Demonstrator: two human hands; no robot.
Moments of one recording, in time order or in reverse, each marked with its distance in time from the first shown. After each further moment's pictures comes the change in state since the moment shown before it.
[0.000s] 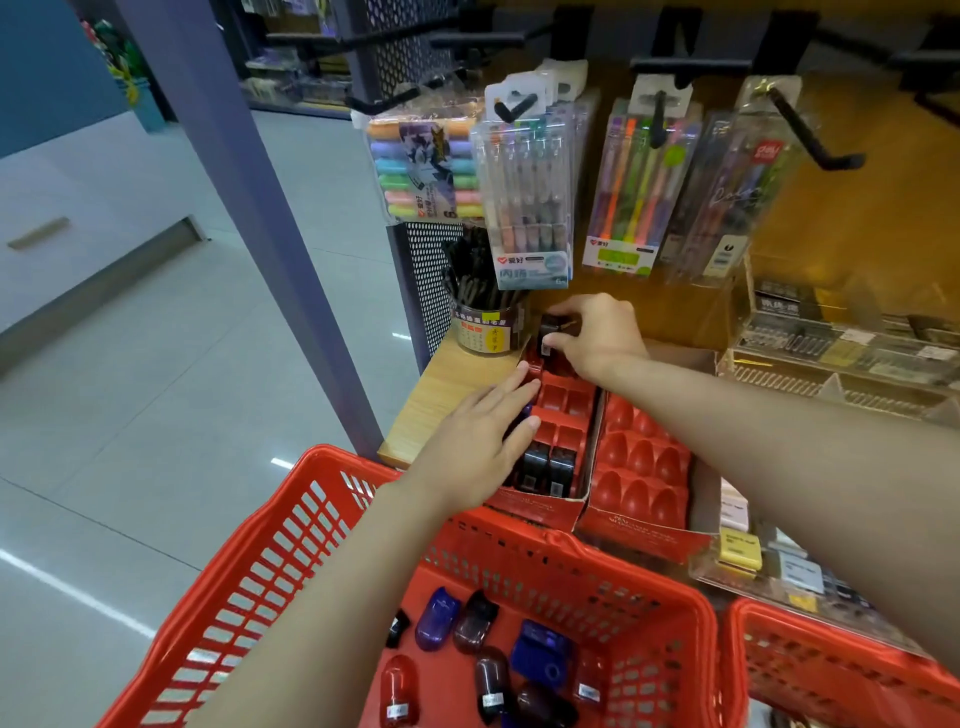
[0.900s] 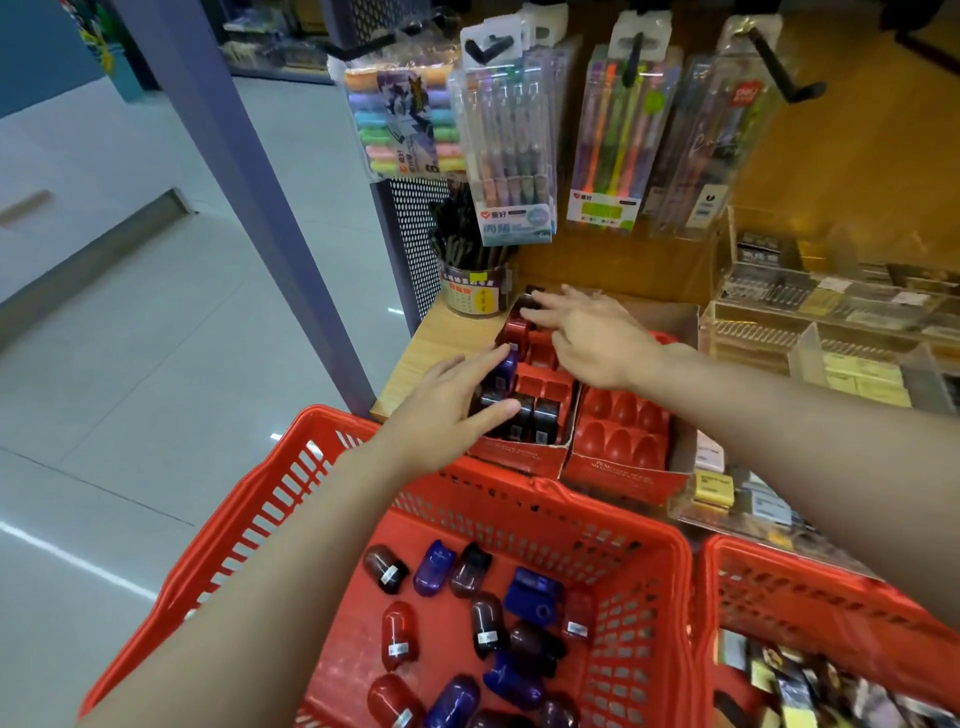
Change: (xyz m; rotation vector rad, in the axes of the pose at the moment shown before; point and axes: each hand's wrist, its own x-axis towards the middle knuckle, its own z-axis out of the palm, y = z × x) left_hand -0.024 -0.005 -0.011 -0.101 -0.033 -0.074; right_hand -0.037 0.018 -0.012 -0.420 -0.385 -0.343
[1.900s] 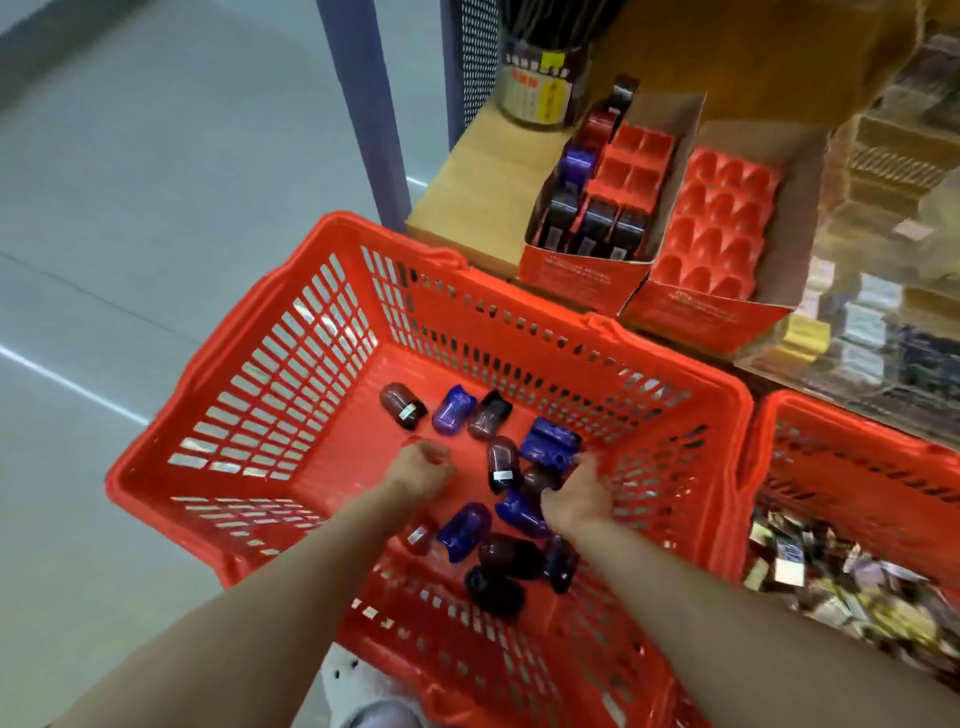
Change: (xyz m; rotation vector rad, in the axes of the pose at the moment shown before) left_hand -0.159 -0.100 0.163 -0.512 -0.090 -0.944; right_hand -0.164 -0.095 0.268 0.633 -0.249 0.919
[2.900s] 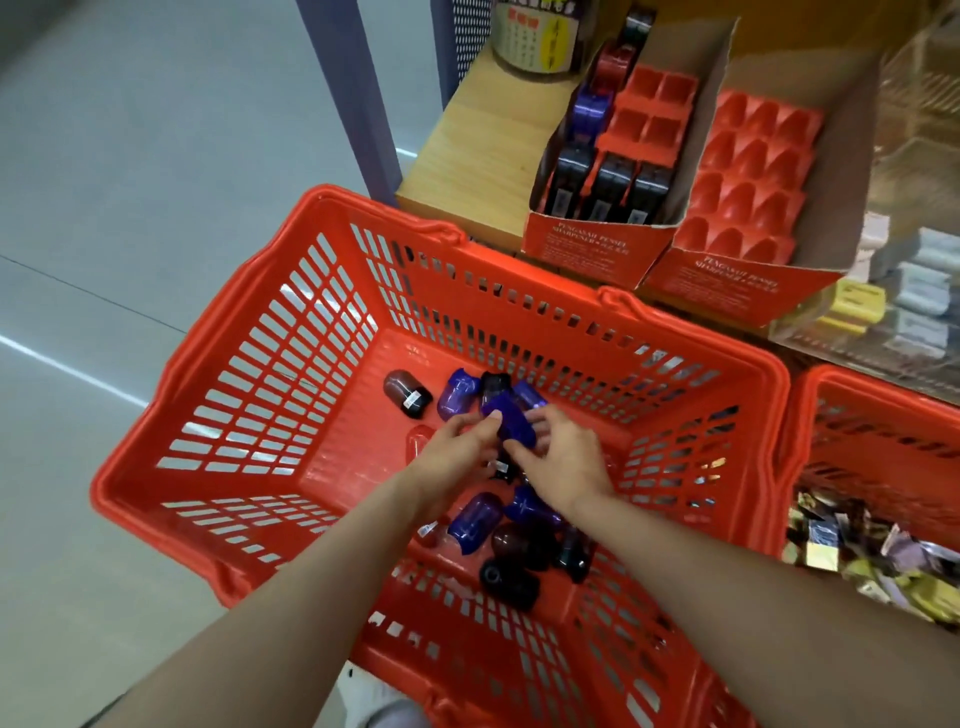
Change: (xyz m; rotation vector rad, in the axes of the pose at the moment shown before) left_hand 0.004 0.017 0.024 -0.576 -0.195 -0.084; right_hand 0.012 -0.021 0.011 0.086 0.038 -0.432
